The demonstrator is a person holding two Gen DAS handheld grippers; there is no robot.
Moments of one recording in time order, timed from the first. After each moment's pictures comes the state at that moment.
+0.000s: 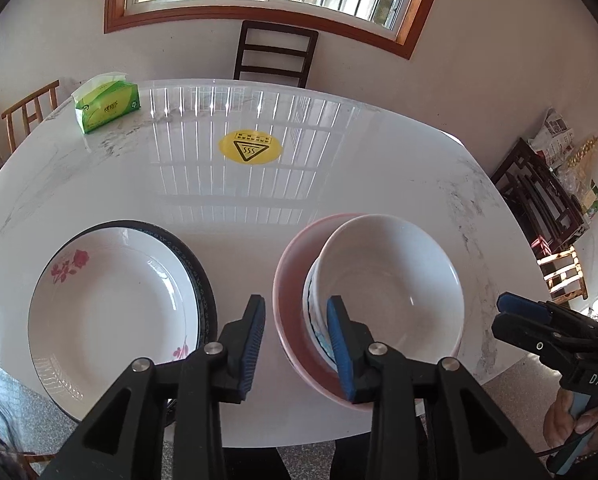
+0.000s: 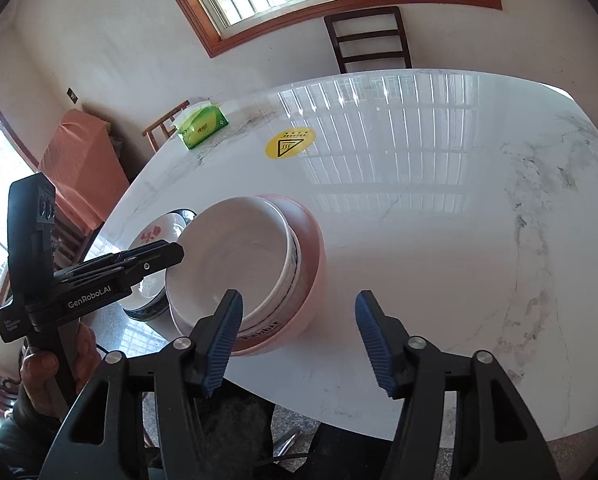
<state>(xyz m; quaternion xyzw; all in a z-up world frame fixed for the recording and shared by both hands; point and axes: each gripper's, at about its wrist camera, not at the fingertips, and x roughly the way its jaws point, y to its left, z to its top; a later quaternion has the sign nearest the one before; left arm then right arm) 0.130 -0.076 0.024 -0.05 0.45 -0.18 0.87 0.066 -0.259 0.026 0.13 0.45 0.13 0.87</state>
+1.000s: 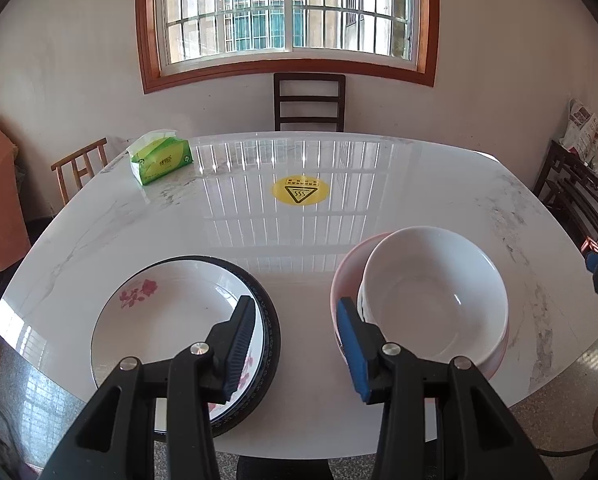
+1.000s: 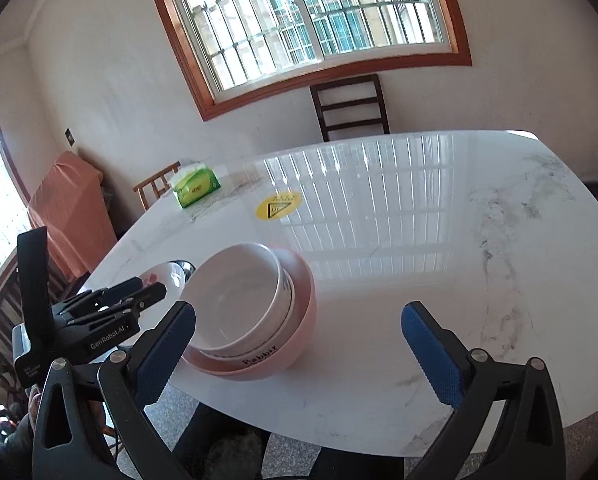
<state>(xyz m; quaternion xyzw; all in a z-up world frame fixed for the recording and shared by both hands) 0.102 -0.066 0.030 0.02 0.36 -0.09 0.93 0.025 -0.255 0.056 0.10 0.29 0.08 0.95</state>
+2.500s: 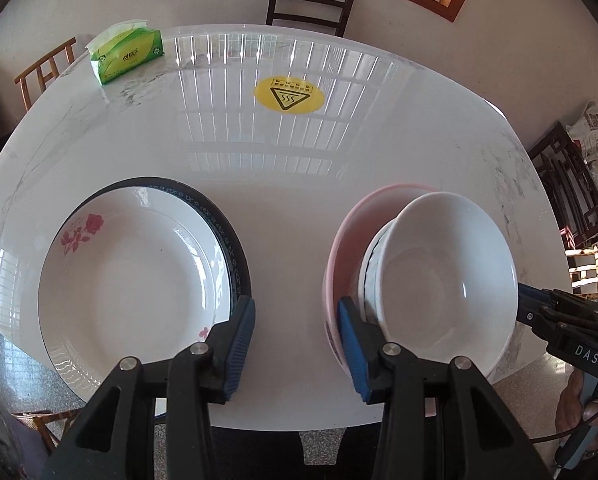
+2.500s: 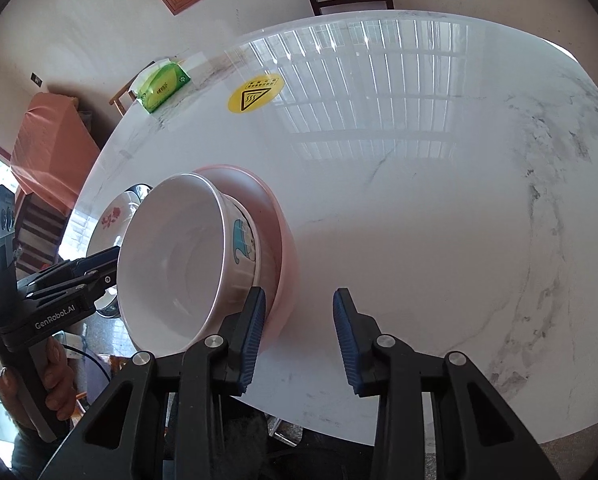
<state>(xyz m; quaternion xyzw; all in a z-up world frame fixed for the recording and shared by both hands) 0.164 -0.067 0.000 -0.04 0.55 -0.12 0.82 0.123 -0.251 -0.003 0.12 0.56 0.11 0.81</state>
